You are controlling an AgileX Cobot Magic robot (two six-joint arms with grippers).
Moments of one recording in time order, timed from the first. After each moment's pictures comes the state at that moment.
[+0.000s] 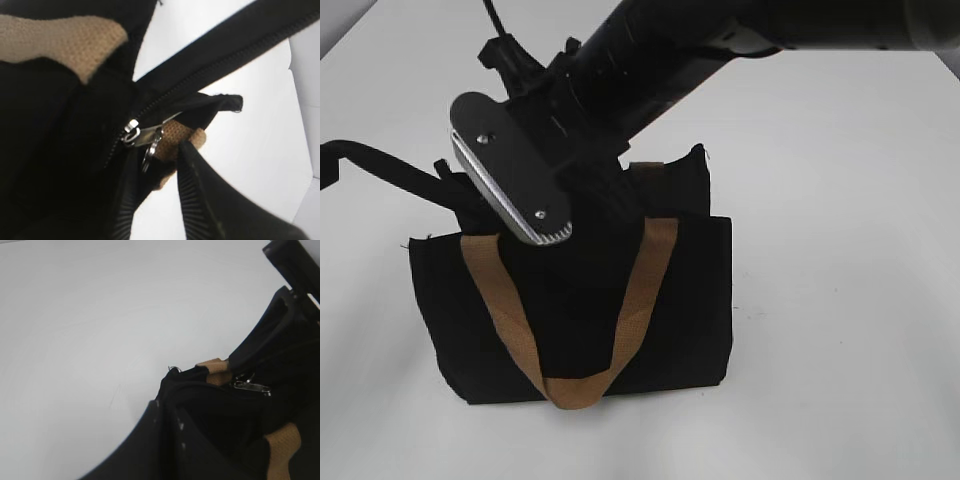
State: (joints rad) left arm -0.46 0.79 -0.46 0.26 0.12 -0.17; right arm 0.74 1.86 -1.44 0.47 0.55 -2.04
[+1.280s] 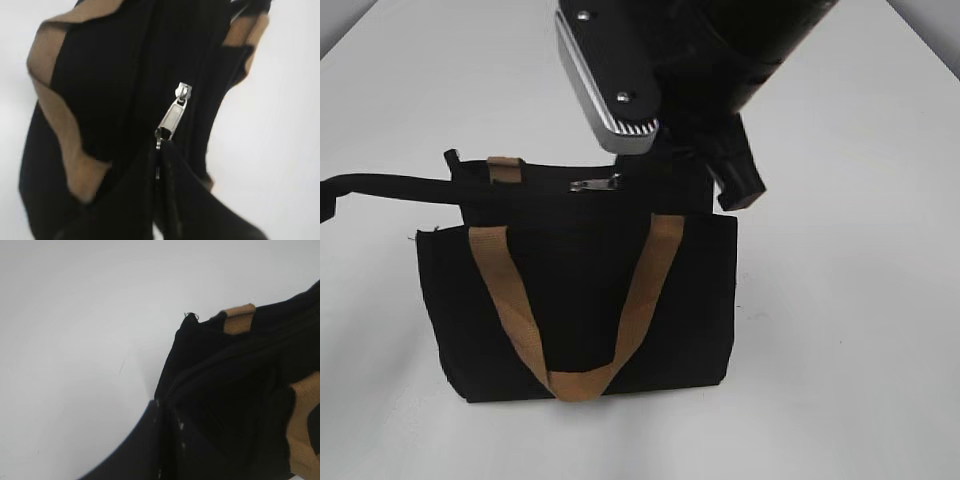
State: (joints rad) left arm -0.46 0.83 -0.46 0.27 0.22 -0.17; right arm 0.63 1.70 -1.44 0.32 0.91 -1.57
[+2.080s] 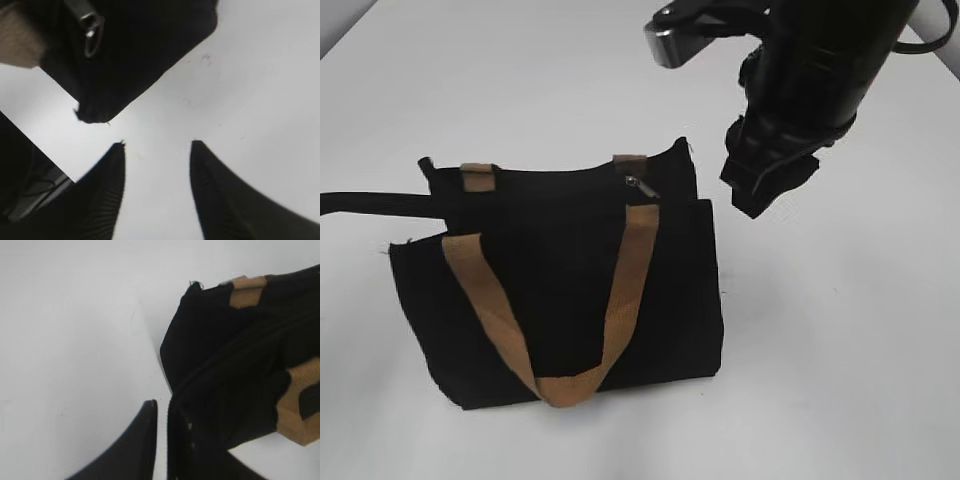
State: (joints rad) left arm -0.46 0.83 -0.61 0.17 0.59 -0.17; right arm 0.58 1.67 -1.44 0.03 1.21 -0.36
